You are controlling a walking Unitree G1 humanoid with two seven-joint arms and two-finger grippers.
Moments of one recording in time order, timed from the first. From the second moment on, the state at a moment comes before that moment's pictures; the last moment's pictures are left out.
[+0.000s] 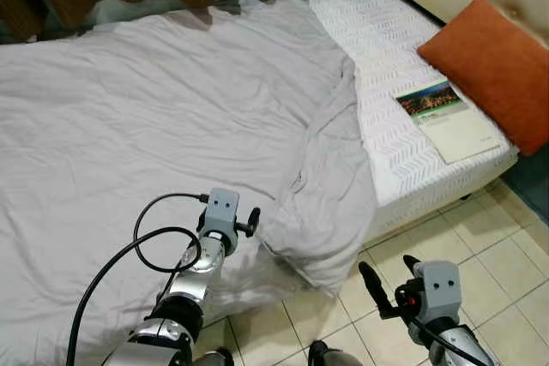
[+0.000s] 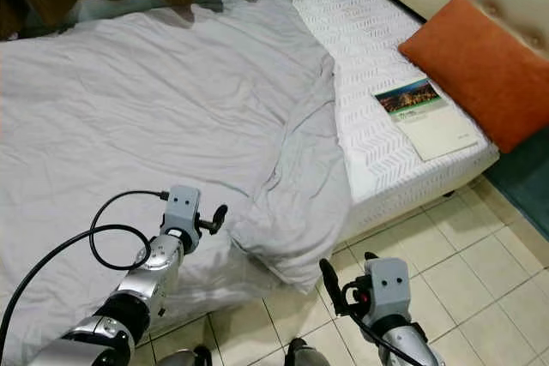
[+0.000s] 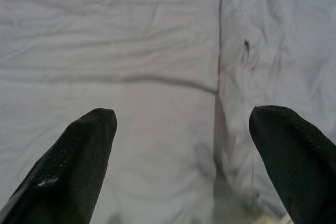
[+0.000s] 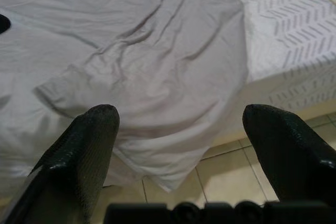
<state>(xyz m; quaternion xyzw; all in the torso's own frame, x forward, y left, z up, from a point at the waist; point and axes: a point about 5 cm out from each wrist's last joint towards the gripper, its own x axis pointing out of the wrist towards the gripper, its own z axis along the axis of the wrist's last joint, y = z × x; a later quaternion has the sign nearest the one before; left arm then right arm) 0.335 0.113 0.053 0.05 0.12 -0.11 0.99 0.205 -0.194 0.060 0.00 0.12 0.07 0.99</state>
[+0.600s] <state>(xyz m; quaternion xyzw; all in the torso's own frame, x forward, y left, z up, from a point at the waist) 0.344 0.114 0.064 0.02 0.10 -0.10 0.99 0.214 -0.189 0.065 0.01 0.11 0.08 0.99</state>
